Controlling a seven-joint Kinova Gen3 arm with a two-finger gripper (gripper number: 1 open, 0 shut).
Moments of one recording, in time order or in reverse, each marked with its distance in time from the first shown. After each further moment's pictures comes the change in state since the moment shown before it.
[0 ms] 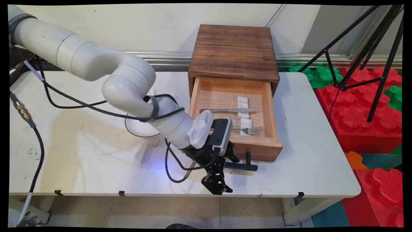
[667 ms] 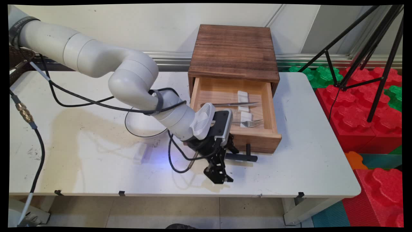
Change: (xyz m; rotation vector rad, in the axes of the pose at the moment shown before) arm -0.005 -0.022 0.001 0.032 -0.010 -0.007
